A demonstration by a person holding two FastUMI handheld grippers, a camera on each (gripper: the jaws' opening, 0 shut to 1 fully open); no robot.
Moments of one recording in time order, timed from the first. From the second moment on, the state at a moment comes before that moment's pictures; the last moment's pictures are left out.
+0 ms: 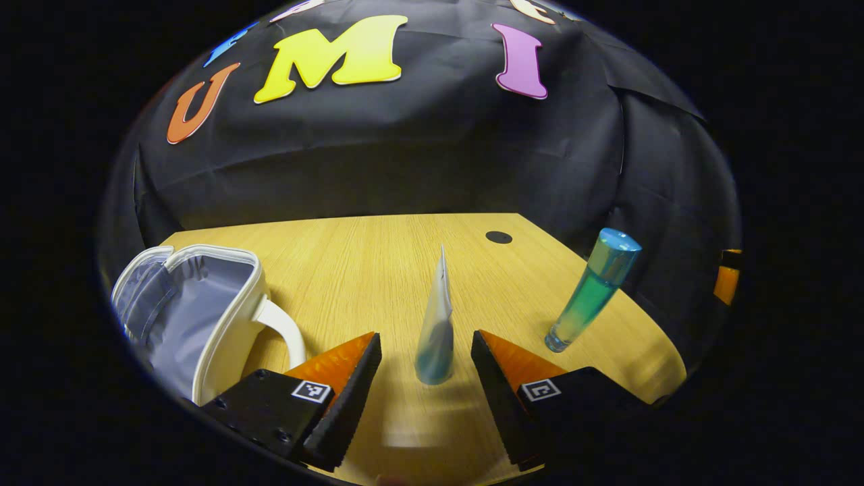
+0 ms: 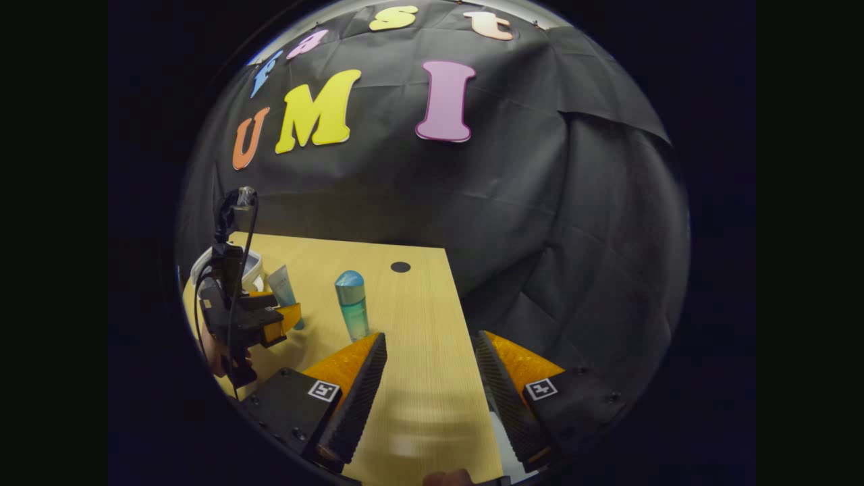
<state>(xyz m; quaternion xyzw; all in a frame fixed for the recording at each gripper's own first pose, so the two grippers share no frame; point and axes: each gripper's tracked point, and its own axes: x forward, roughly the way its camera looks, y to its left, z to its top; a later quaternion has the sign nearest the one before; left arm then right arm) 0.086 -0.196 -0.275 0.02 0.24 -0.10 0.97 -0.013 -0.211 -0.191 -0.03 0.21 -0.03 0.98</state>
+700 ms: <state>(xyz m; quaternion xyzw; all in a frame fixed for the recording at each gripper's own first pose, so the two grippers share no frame) 0.083 -0.202 -0.277 0.01 0.27 -0.12 0.95 0.042 -0.163 -0.228 0.00 0.23 0.03 0.97</state>
